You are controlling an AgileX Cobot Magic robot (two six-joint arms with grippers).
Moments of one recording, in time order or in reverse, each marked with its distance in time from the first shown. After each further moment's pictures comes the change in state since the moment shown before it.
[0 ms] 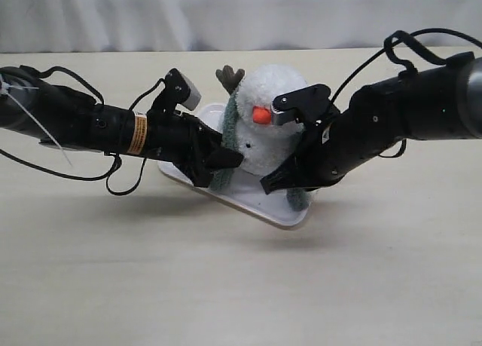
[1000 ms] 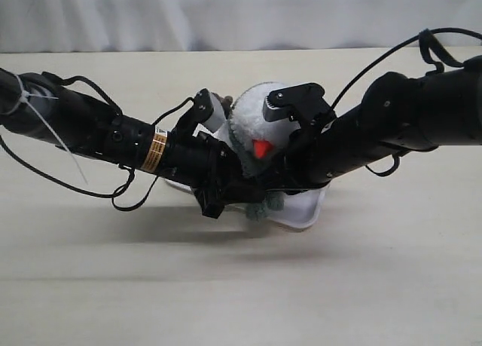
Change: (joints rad) left arm -0.083 0.000 -0.002 0.166 -0.123 -0.118; right arm 0.000 -0.053 0.042 0.455 -0.029 -0.427
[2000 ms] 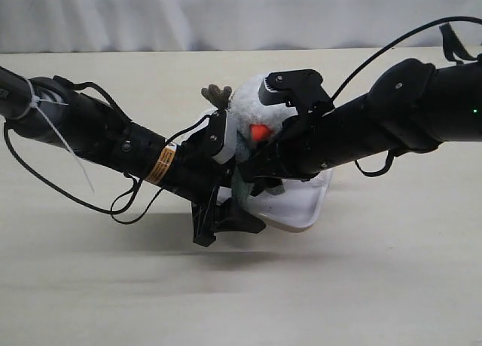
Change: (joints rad) left arm -0.045 0.000 0.000 0.110 0.053 0.180; right arm 0.000 -0.029 0.000 0.311 0.009 -0.259
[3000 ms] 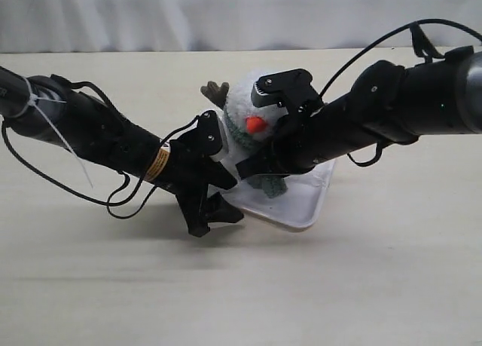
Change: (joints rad) left arm 0.020 0.007 -0.006 0.078 0.233 -0.148; right arm 0.000 0.085 -0.067 -0.175 -0.042 0.105
